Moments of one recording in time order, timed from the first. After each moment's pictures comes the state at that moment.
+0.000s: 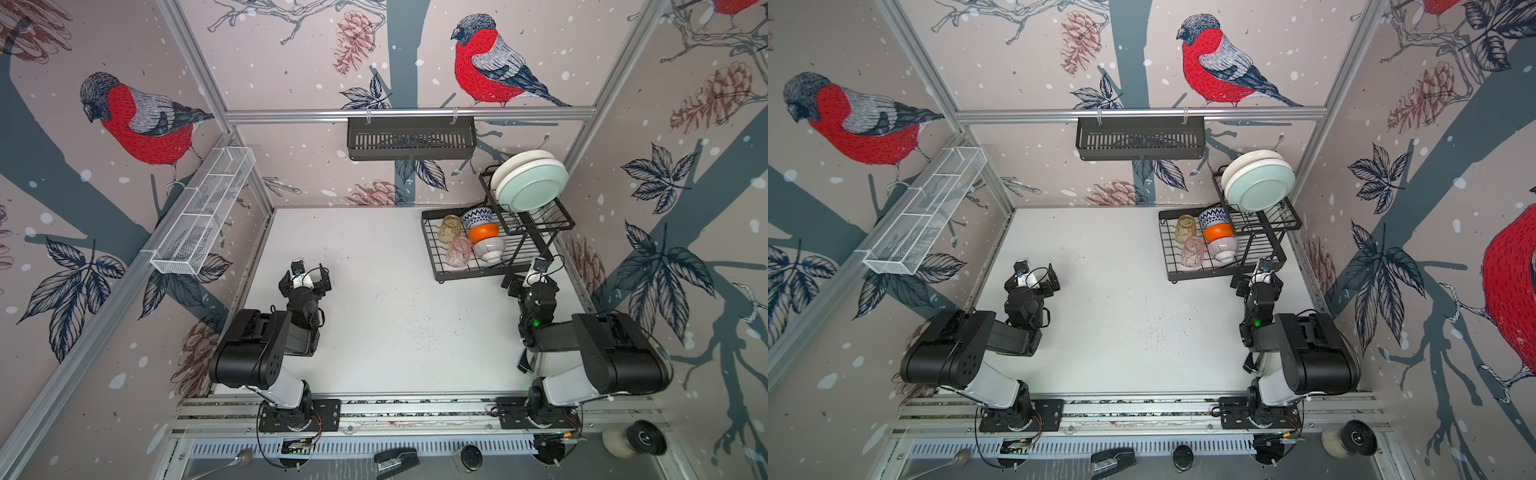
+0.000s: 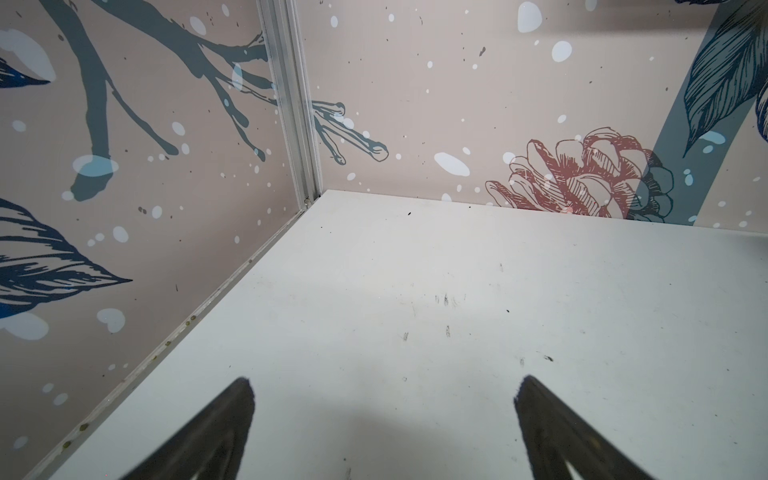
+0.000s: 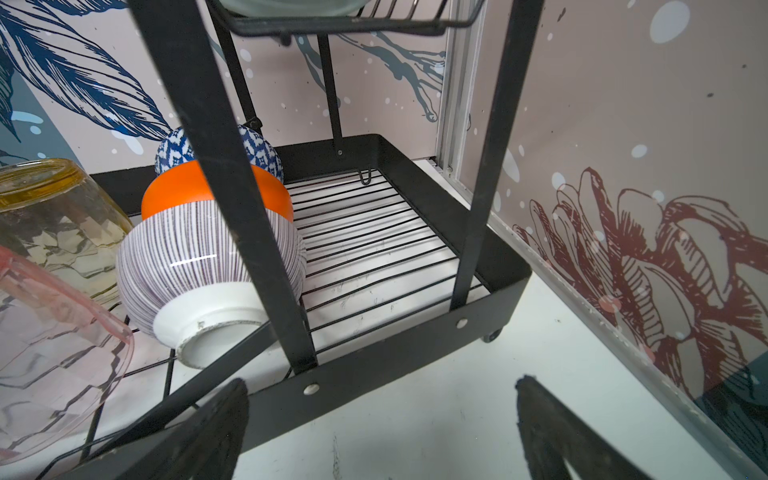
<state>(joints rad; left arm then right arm) -0.07 1.56 0.22 1.23 -0.31 -0.02 0.03 1.50 0.23 1.09 0.24 0.05</state>
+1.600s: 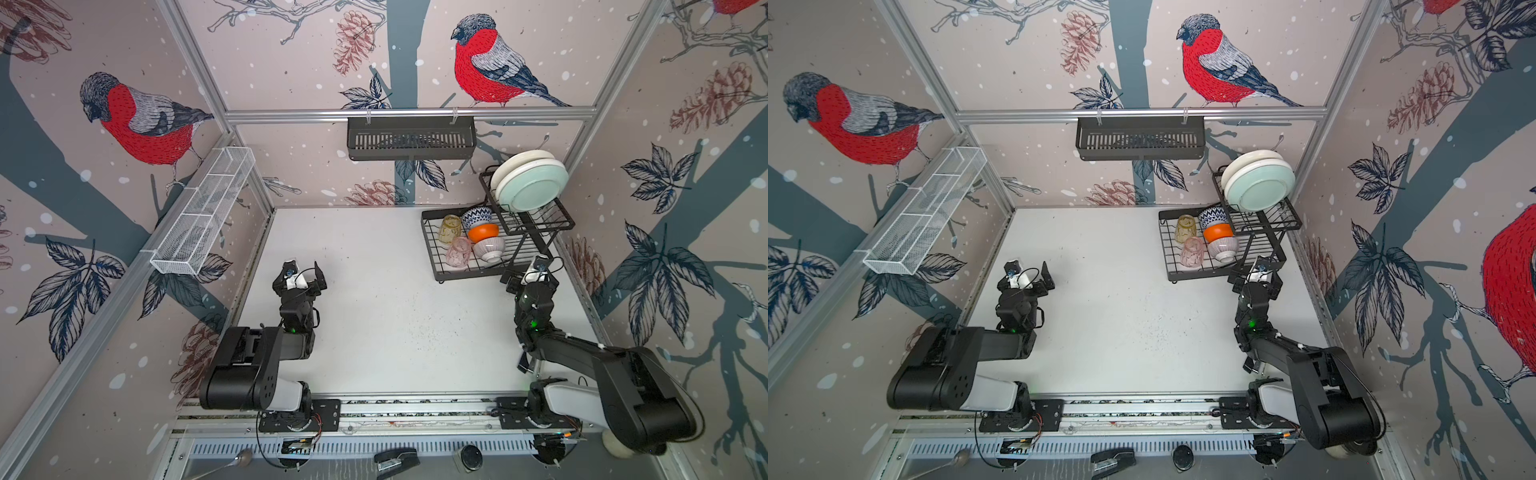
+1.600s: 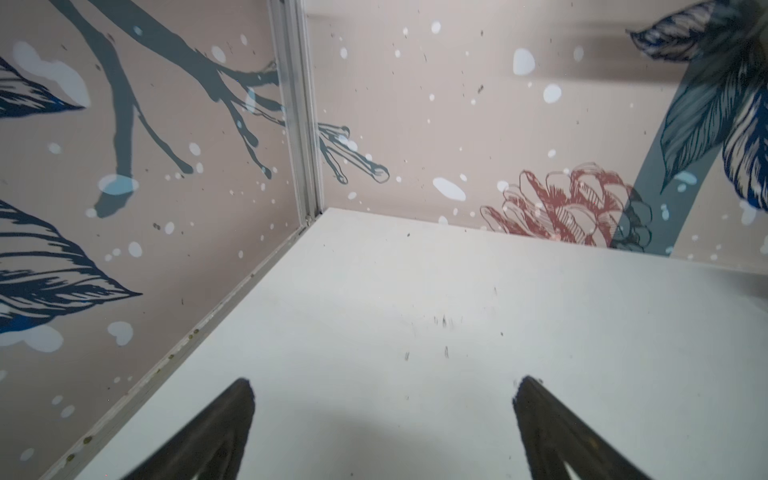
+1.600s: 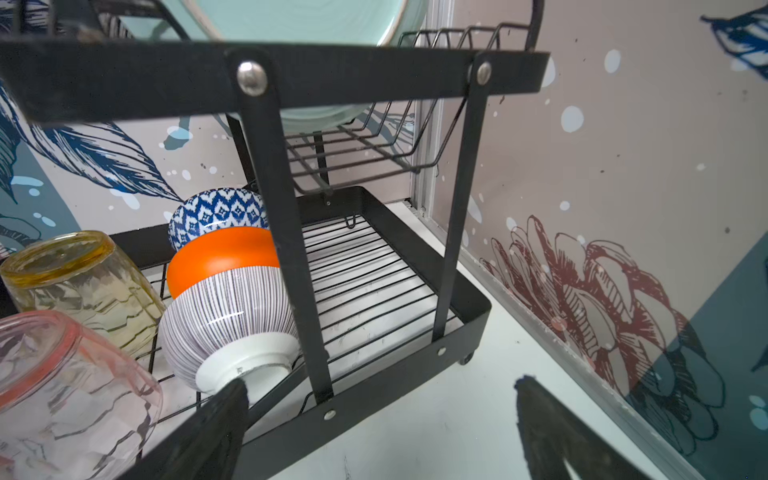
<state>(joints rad) -0.03 1.37 0.24 1.08 -0.30 -0.08 0.20 1.22 0.25 0.88 0.53 0.05</state>
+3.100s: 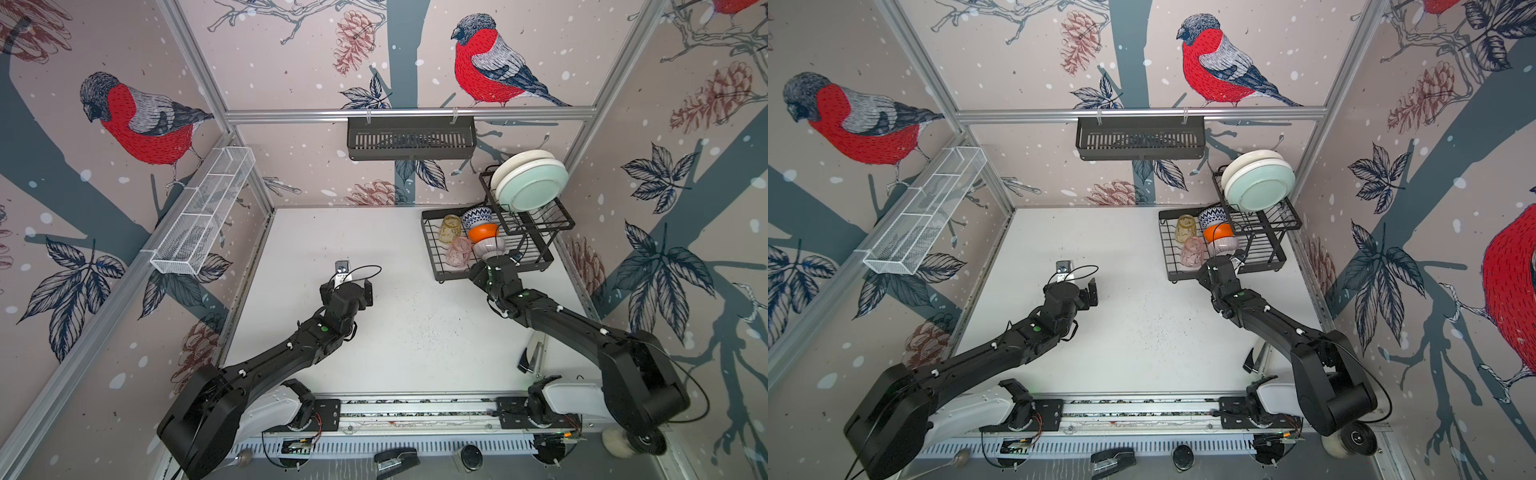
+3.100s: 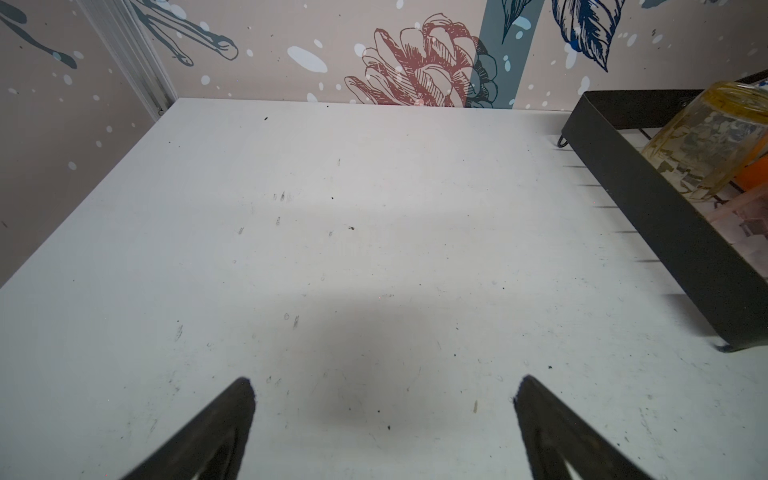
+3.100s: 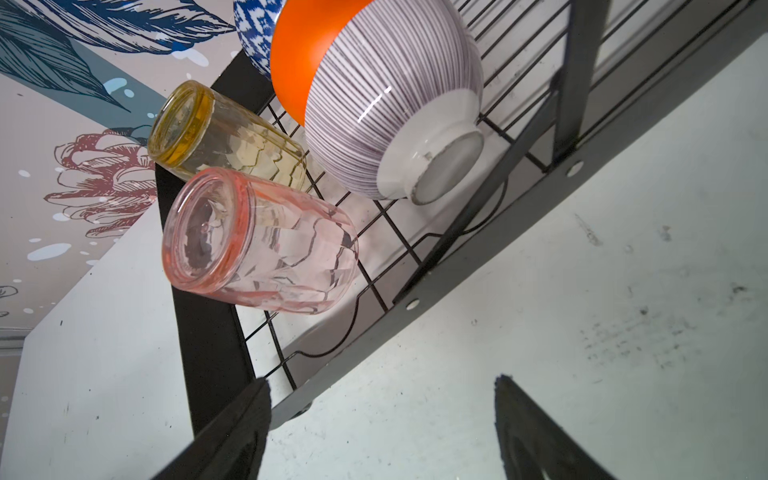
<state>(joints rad) -0.64 1.11 0.46 0.14 -0.55 -0.34 0.41 1.34 0.66 -0.02 0.26 0.90</state>
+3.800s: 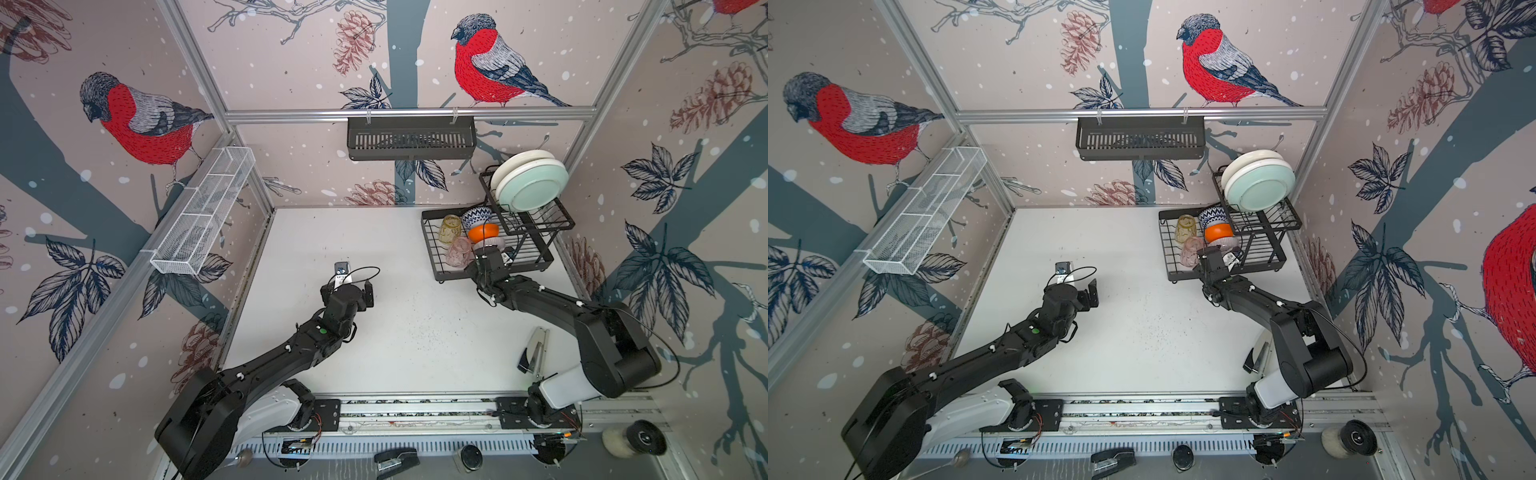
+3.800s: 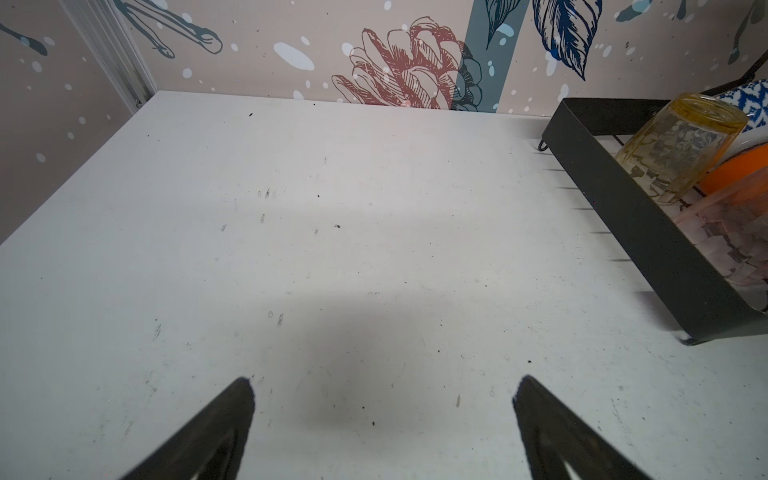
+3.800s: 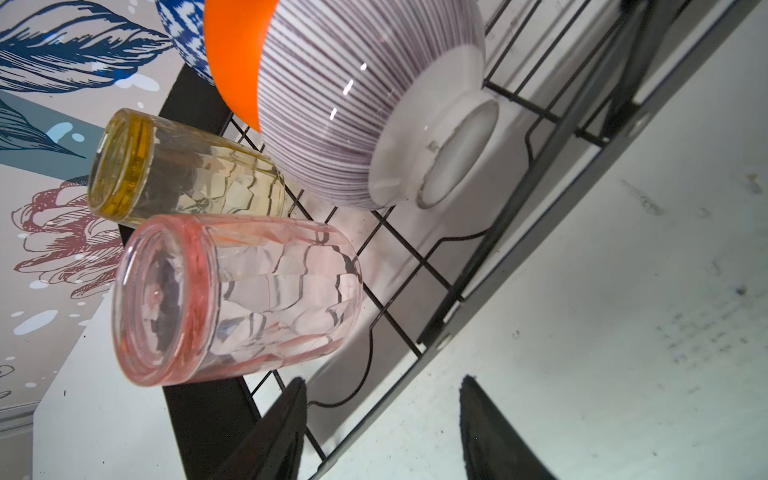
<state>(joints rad) -0.64 1.09 0.44 0.15 -0.52 -0.36 0.42 1.53 0.80 -0.05 0.29 1.08</state>
